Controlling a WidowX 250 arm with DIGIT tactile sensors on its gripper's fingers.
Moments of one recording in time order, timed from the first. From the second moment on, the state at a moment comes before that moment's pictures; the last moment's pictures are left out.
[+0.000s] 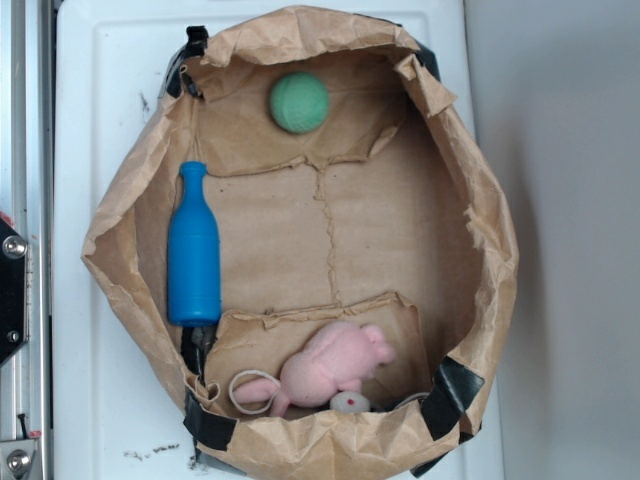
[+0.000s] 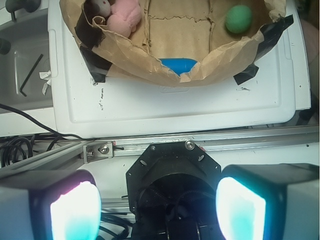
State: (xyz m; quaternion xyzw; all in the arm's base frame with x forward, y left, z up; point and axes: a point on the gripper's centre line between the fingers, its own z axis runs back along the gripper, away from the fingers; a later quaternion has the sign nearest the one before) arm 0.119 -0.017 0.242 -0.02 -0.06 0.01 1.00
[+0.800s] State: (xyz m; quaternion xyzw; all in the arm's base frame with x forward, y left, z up) arm 0.207 0.010 0.219 -0.02 -0.07 0.02 1.00
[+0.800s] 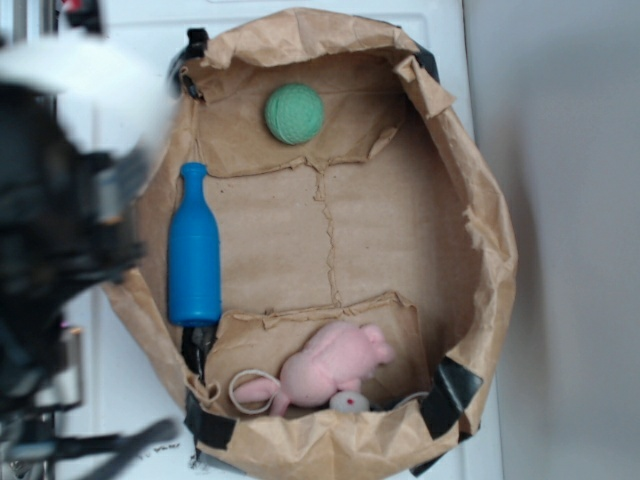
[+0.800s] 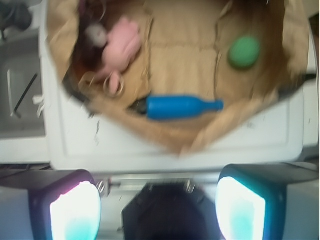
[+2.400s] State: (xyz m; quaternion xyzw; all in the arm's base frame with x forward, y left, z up) arm 0.282 0.067 0.087 0.08 -0.10 -0.04 0.99
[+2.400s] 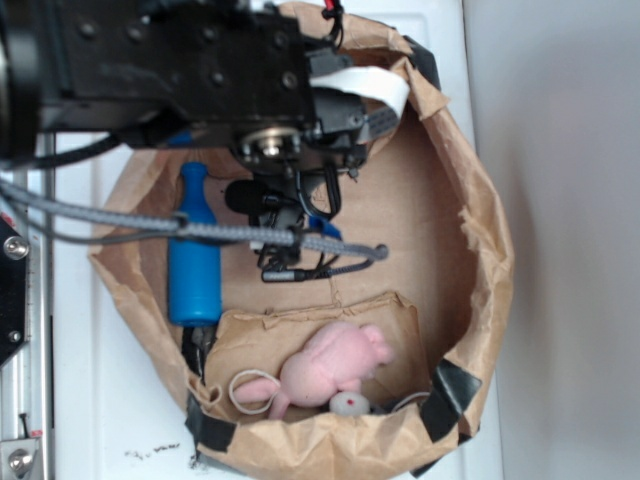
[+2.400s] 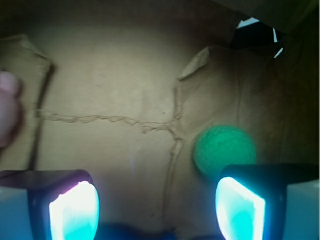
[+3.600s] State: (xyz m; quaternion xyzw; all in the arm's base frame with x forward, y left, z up) arm 0.297 0.120 0.052 0.18 -0.08 -0.01 0.98
